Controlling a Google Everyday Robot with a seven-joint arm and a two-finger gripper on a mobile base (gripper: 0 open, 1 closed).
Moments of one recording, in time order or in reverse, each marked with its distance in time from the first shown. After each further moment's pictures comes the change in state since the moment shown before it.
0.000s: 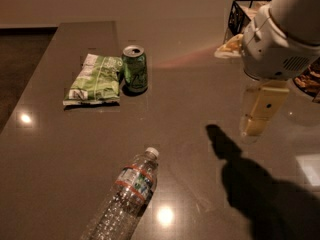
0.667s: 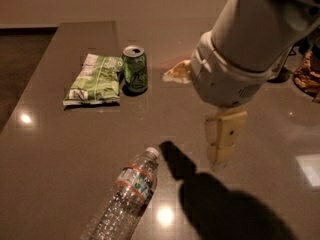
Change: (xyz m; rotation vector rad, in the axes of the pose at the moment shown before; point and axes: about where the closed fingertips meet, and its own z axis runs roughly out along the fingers) arm -0.076 0.040 0.029 -0.082 -0.057 -0.300
